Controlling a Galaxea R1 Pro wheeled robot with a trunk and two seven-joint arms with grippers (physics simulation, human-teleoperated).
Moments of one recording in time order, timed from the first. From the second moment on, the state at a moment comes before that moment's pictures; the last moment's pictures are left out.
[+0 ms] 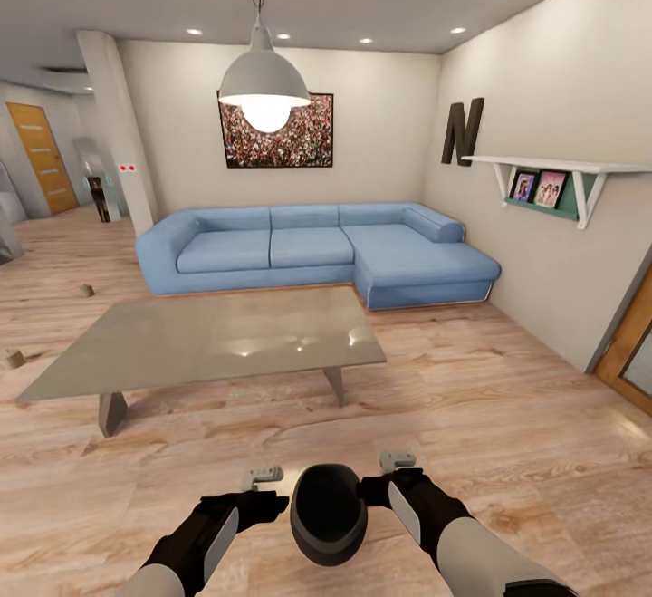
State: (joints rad) left arm -0.54 -0.10 0.01 -0.47 0.04 0.34 -0.13; right arm -0.69 0.17 0.01 -0.28 -0.01 0.38 -0.03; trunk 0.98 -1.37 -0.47
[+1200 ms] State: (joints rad) left arm -0.54 -0.11 0.01 -0.47 0.05 0.34 -0.14; right arm -0.69 0.16 0.01 -0.28 -0.01 0.37 0.06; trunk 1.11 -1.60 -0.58
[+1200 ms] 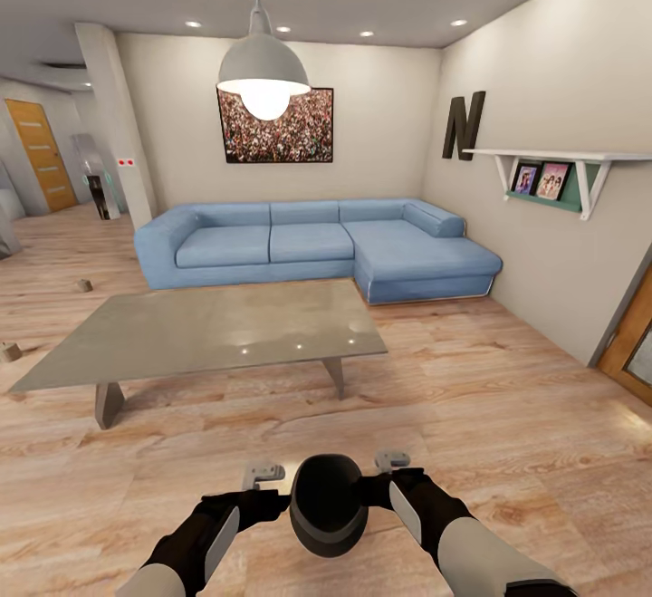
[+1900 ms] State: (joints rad) left arm -0.54 -0.11 0.01 -0.48 0.05 0.34 -0.14; right arm -0.69 0.17 0.01 -0.28 -0.01 0.38 0.05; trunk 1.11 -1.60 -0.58
